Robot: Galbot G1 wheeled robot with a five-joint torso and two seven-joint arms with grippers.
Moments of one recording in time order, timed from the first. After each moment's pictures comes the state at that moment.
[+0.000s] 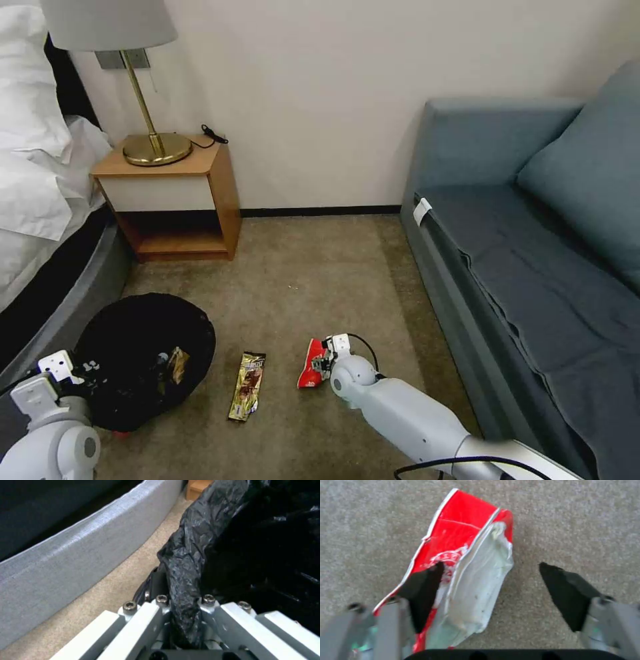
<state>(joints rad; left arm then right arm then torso) 1.49 -1.46 -1.01 -2.10 -0.40 0.64 -0.28 -0.65 1.36 -0.49 1.06 0.94 -0.43 0.52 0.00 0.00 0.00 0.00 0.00</state>
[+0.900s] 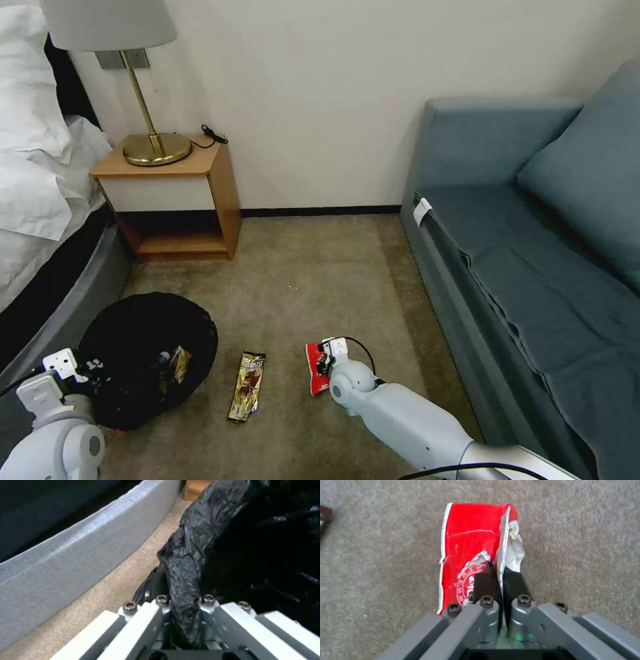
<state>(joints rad) 1.49 -1.47 -1.00 -2.10 -0.38 0.64 -0.28 -0.67 1.33 -0.51 1.13 0.93 -0.41 0.51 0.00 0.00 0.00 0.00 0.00</state>
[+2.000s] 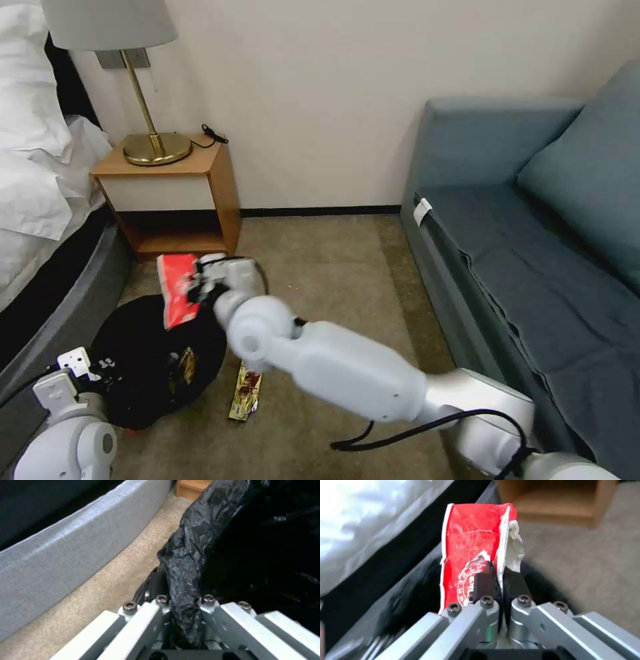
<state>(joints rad) 1.48 -1.49 -0.95 -2.10 -0.35 0.64 -0.28 -0.37 1.57 -0.74 1.57 1.23 -0.32 0.69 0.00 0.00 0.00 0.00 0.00</state>
